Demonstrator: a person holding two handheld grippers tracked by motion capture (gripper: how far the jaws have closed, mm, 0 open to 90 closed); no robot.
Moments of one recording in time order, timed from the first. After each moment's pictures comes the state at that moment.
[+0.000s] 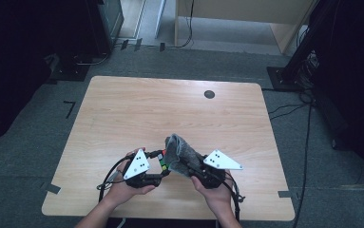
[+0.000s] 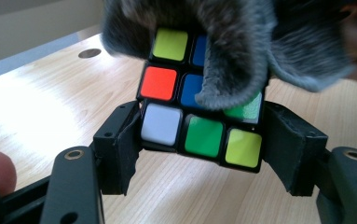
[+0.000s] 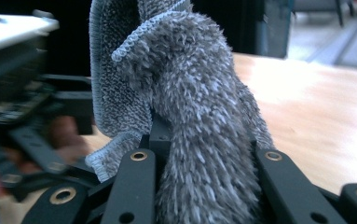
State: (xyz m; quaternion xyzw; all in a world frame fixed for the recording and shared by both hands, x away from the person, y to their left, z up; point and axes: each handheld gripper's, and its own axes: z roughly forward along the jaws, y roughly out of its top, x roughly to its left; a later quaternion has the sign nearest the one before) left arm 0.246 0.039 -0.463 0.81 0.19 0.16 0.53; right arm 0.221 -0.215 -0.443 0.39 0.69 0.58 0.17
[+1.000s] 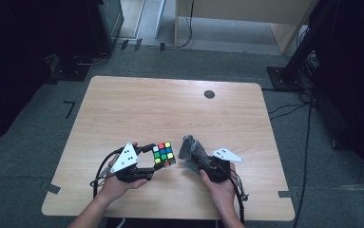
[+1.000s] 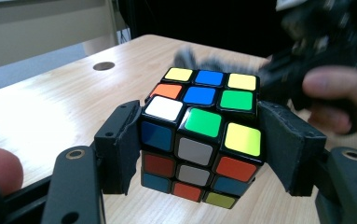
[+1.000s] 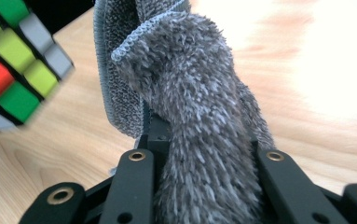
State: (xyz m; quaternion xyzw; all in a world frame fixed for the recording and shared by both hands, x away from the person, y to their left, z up) left arm 0.256 0.063 -0.448 0.78 0.22 0.16 0.56; right arm 0.248 -0.237 -0.498 0.52 0.68 0.49 0.15
